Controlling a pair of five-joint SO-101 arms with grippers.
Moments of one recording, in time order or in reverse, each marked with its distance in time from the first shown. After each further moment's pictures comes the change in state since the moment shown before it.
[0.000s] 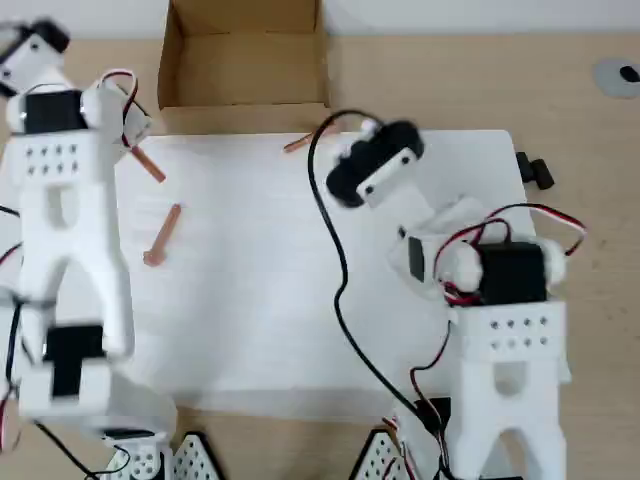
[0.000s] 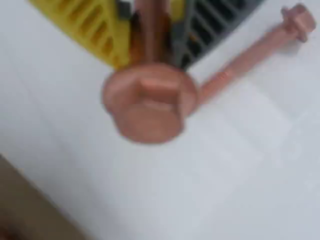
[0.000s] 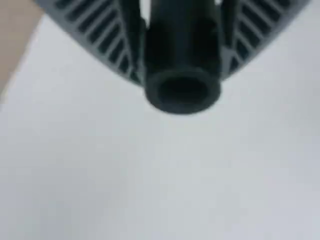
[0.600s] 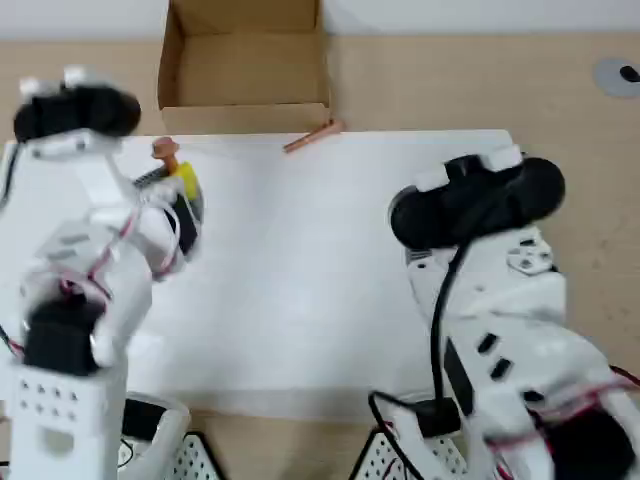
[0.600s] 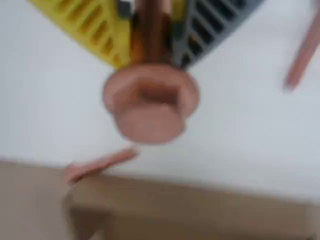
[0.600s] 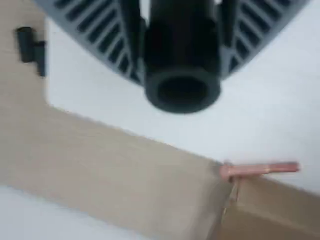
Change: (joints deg) left arm 17.1 -58.1 52.1 -23.8 -15.2; right arm -4.3 -18.5 -9.3 -2.9 -21.2
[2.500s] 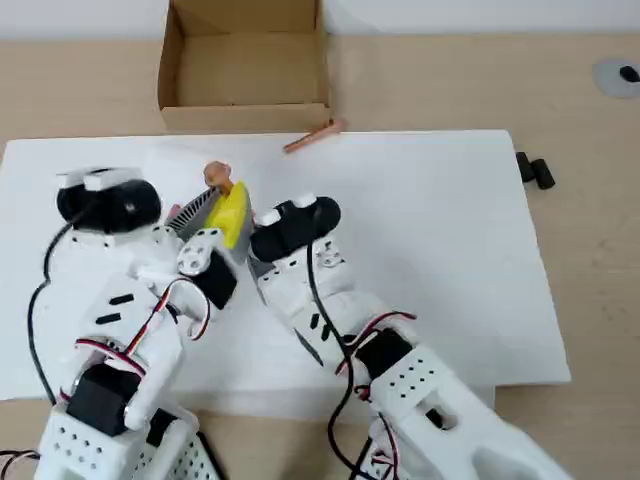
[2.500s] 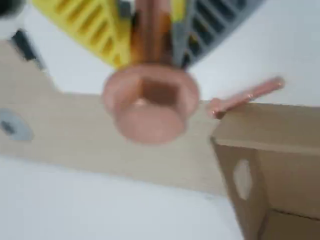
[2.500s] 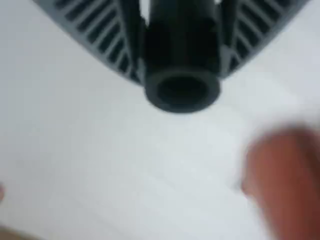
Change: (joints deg) left arm 12.9 -25.1 34.3 -27.5 4.0; right arm -29.3 6.3 73.0 -80.8 -18.5
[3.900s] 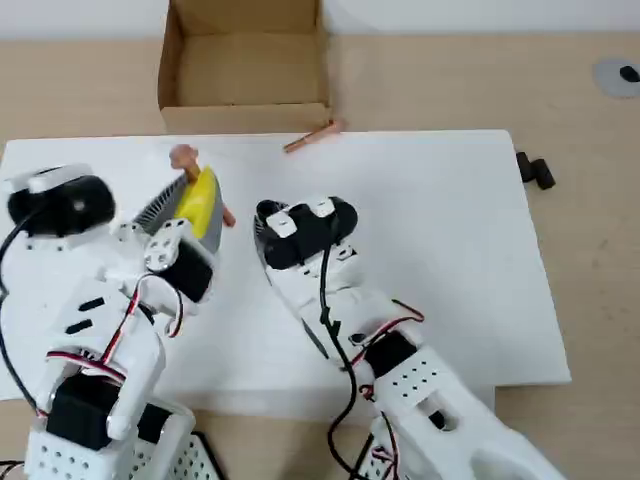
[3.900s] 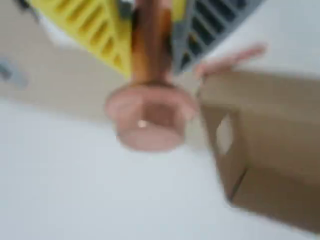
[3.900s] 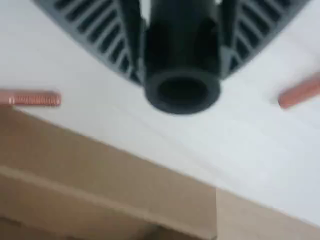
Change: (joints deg) left arm -6.5 0.1 -7.1 1.4 5.6; right arm 3.8 0.0 5.1 -19.3 6.0
